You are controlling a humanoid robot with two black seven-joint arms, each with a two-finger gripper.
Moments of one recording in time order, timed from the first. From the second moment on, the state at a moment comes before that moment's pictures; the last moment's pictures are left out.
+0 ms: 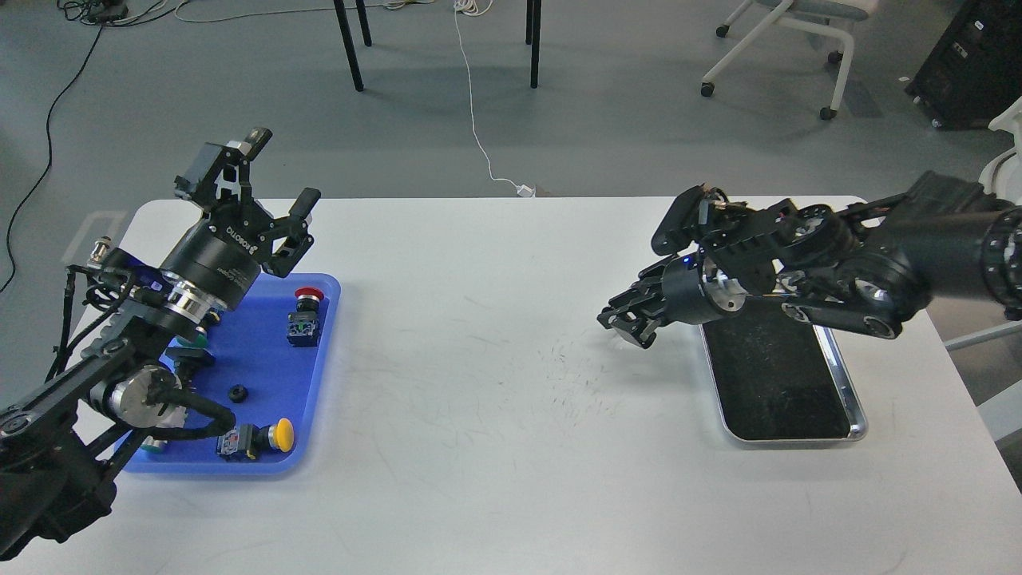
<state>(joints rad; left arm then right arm) -0.39 0.47 -0.94 -1.15 0.49 -0.32 -0.49 1.52 -0.37 -0.90 0.99 -1.21 -0.05 0.49</state>
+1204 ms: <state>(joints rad) -0.39 0.45 -0.93 -1.16 0.50 -0.32 -0.49 1.30 -0.53 -0.86 0.83 -1.23 -0.13 0.49</state>
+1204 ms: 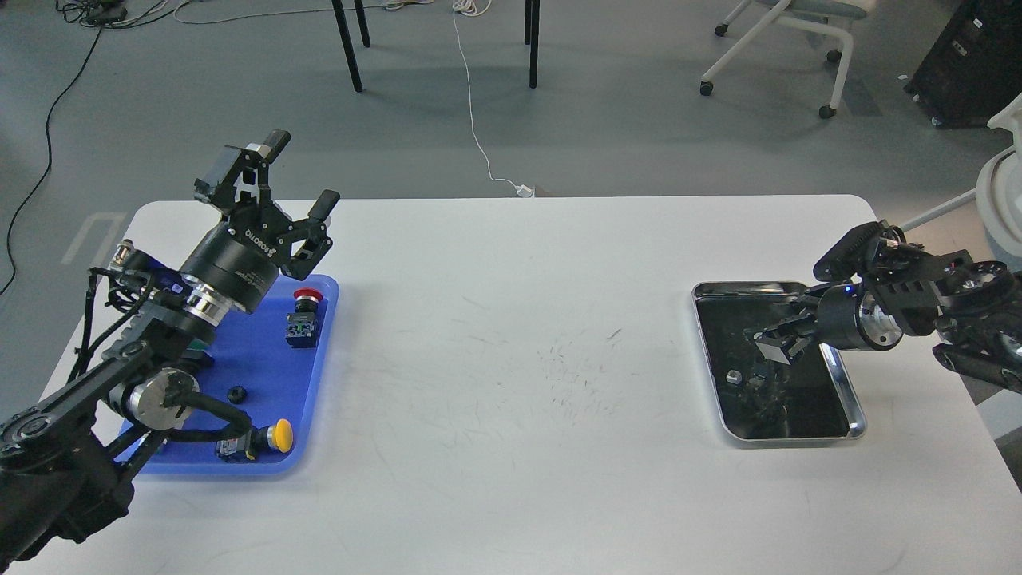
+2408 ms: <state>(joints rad) -0.46 0.98 -0.65 -1.38 2.18 -0.34 -0.49 0.64 -0.57 0.31 1.14 -0.44 -0.13 0.49</state>
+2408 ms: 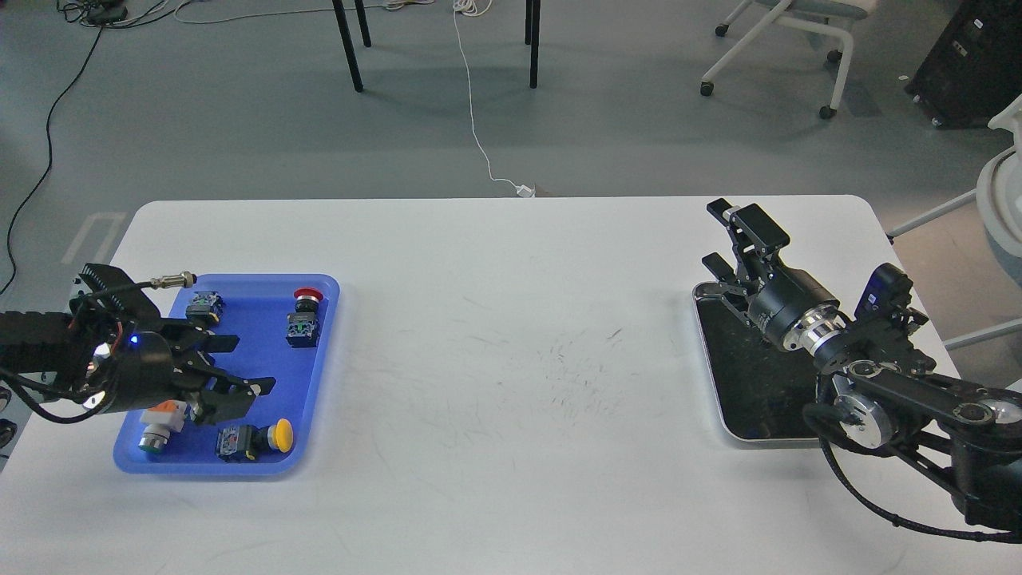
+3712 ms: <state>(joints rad) -0.52 0.87 -0.51 -1.14 2.18 -0.33 -0.49 0.63 -0.56 0.31 1.15 -0.44 -0.13 0.49</state>
